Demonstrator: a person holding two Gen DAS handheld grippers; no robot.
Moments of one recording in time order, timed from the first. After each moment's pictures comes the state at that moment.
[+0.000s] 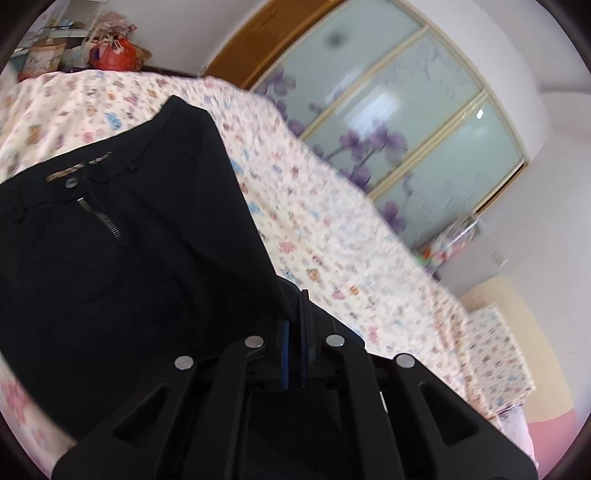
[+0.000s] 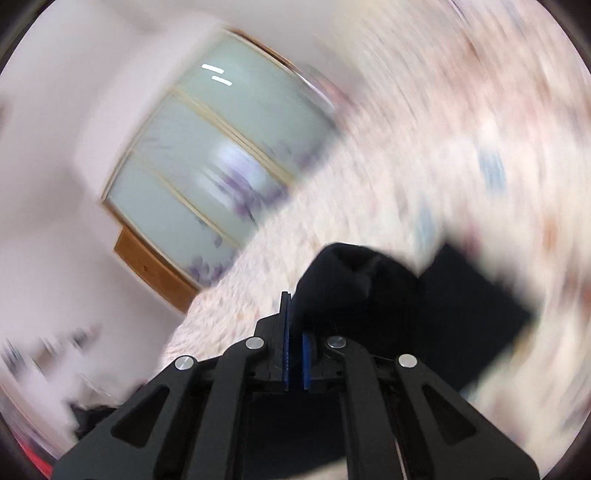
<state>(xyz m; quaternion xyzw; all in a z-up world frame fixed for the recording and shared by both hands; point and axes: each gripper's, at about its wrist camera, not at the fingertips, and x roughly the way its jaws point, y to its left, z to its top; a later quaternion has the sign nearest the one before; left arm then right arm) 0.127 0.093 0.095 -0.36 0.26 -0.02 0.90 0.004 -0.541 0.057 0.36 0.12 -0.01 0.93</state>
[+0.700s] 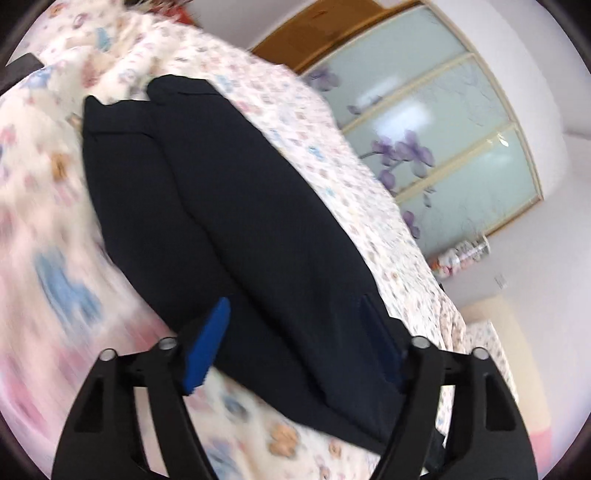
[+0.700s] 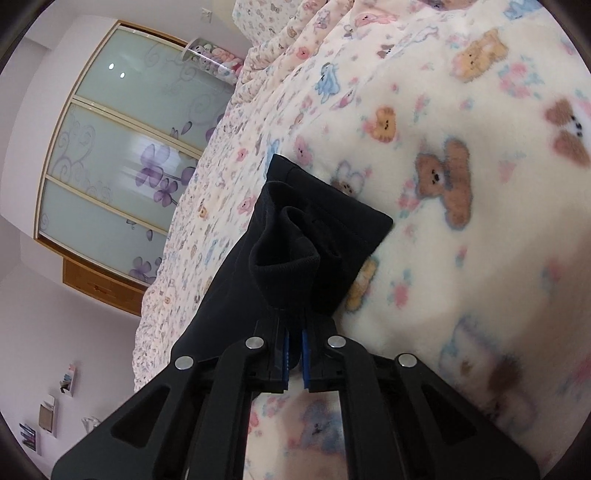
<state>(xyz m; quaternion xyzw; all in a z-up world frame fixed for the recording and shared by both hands) 0.048 0.200 0.020 -0.44 0.30 0.01 0.84 -0.026 -0.595 -0.040 0.50 0.27 -0.09 0.82</state>
